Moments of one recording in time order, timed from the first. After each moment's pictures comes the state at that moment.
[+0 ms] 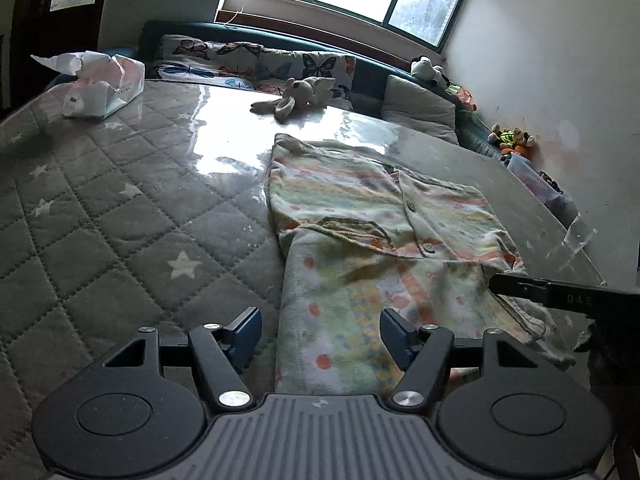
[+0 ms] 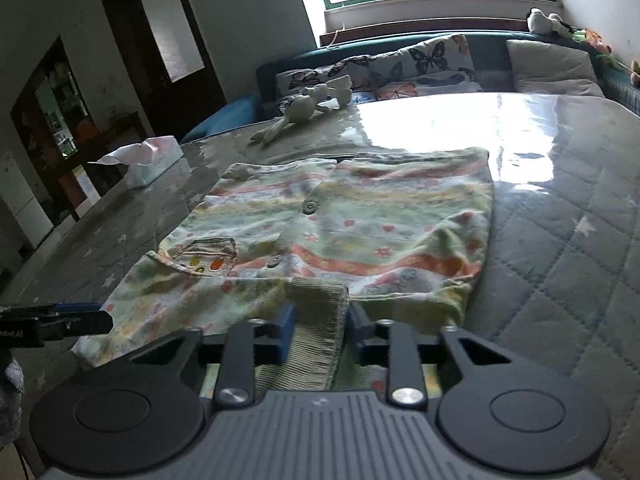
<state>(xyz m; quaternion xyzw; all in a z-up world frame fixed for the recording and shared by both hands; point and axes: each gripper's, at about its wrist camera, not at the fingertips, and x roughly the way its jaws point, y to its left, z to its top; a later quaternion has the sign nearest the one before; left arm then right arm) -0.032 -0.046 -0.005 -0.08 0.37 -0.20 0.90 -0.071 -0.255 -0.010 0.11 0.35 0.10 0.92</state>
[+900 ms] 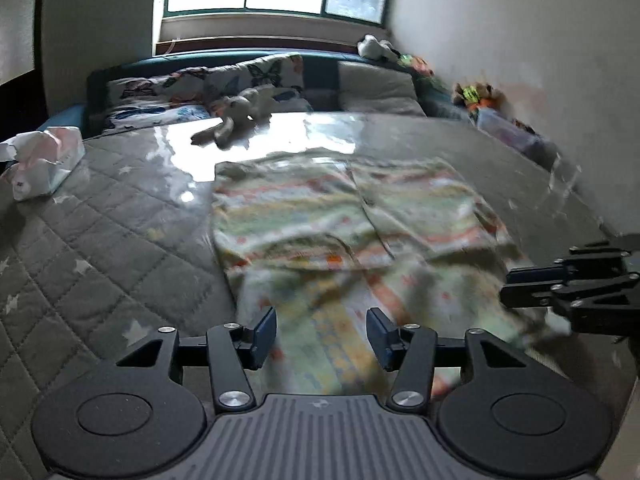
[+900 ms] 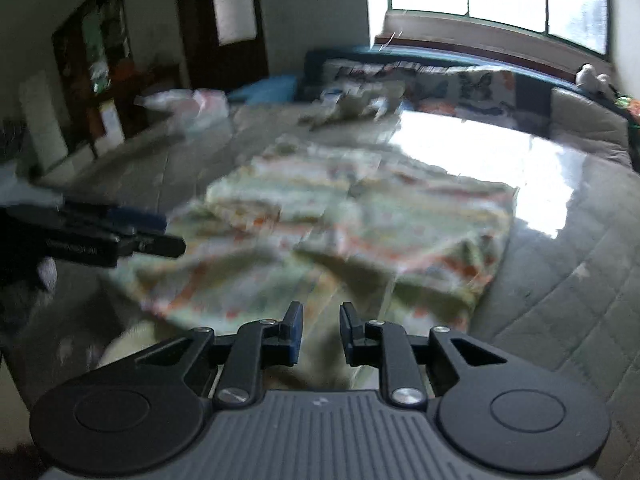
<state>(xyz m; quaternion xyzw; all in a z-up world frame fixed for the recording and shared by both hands) -0.035 -0.092 -0.005 0.06 0.35 -0.25 0.90 -0.110 -0.228 0.002 -0.02 0.37 0.14 0.92</state>
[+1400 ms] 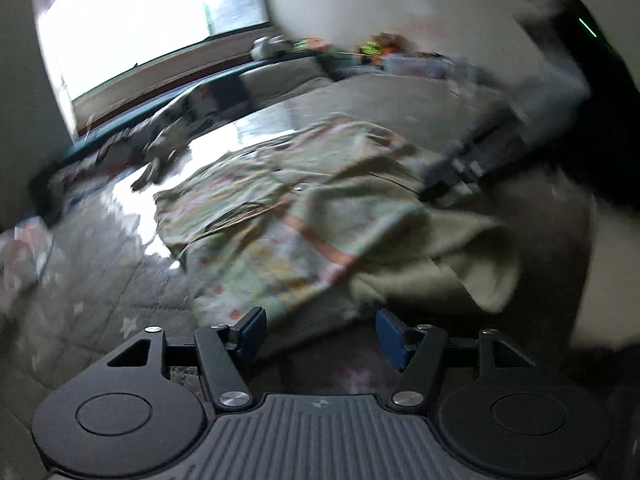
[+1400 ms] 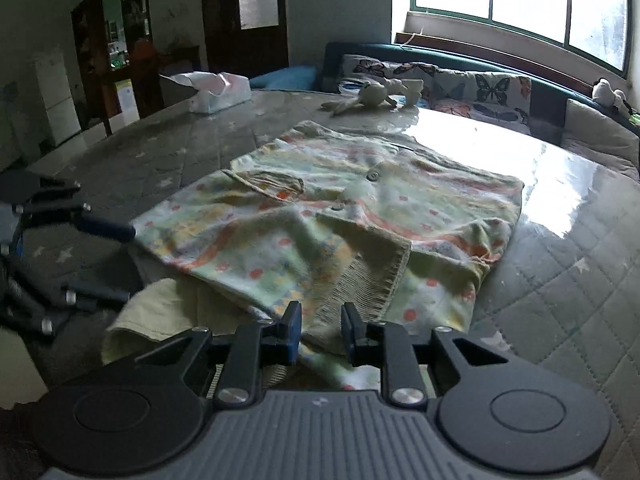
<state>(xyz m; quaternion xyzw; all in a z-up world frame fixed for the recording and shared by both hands) -0.126 -0.097 -0.013 0.25 0.27 -0.35 0.86 -0.138 -0.224 0.011 -0.05 0.36 0.17 0.92</state>
